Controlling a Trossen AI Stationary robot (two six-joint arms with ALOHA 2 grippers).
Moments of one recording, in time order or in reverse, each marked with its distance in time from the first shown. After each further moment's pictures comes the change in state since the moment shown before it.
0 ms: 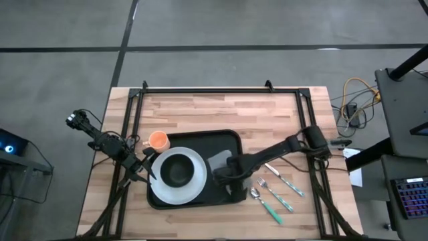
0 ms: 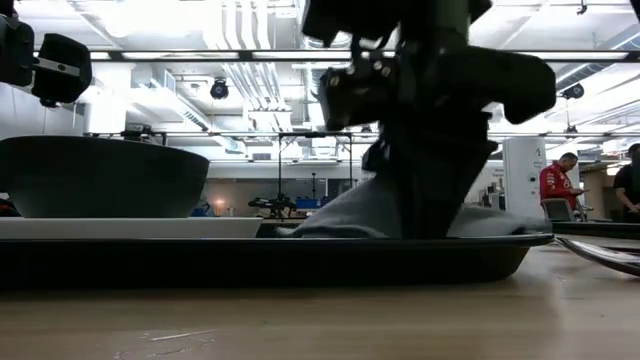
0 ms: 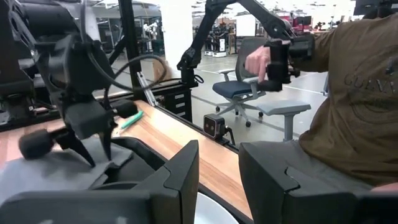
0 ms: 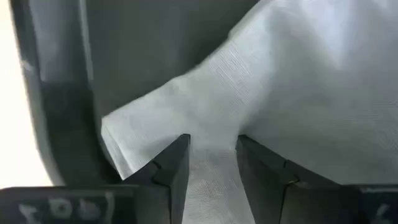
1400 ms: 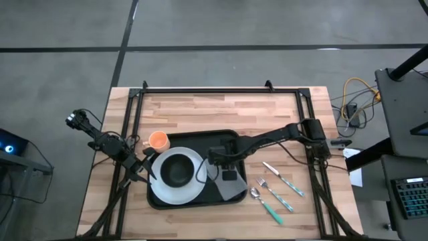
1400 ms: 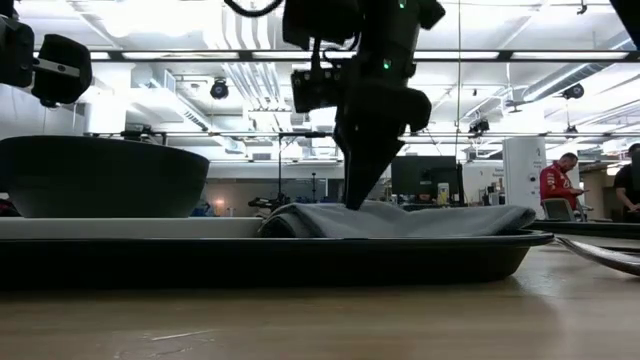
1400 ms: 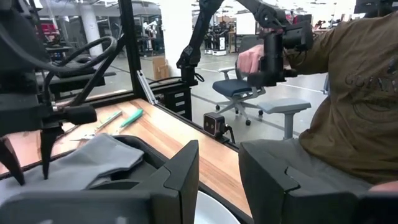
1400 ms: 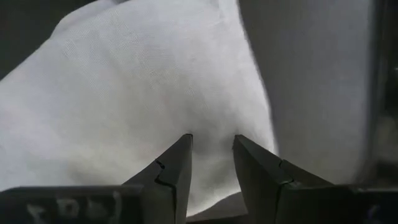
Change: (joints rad) left arm 0.000 0.007 0.000 0.000 0.000 0.000; right arm -0.157 -0.031 0.069 -0.025 0.208 -0.138
